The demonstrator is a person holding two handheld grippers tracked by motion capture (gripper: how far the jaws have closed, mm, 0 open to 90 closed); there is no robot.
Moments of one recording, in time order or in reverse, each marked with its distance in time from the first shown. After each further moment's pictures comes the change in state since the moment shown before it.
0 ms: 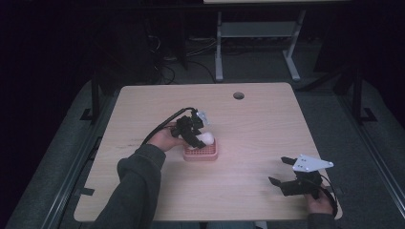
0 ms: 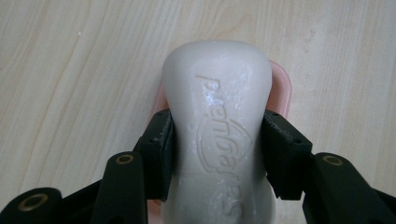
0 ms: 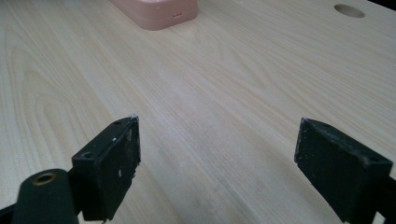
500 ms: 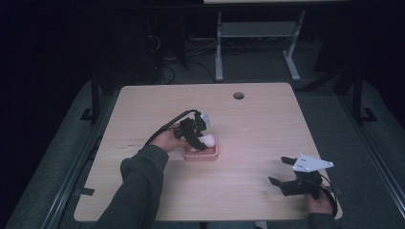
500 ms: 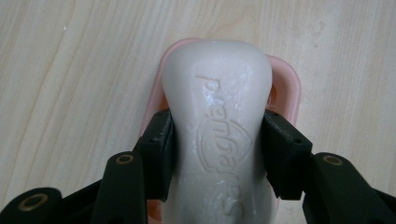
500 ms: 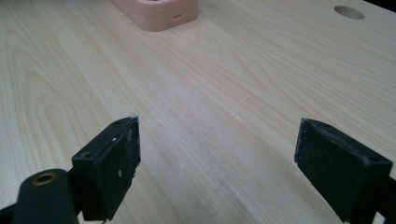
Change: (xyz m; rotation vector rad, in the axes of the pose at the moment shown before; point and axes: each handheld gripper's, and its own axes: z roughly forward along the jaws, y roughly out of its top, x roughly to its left) left arm 0.000 0.003 0.014 0.036 0.000 0.016; right arm 0.000 0.000 0.000 -0.004 0.001 -0.005
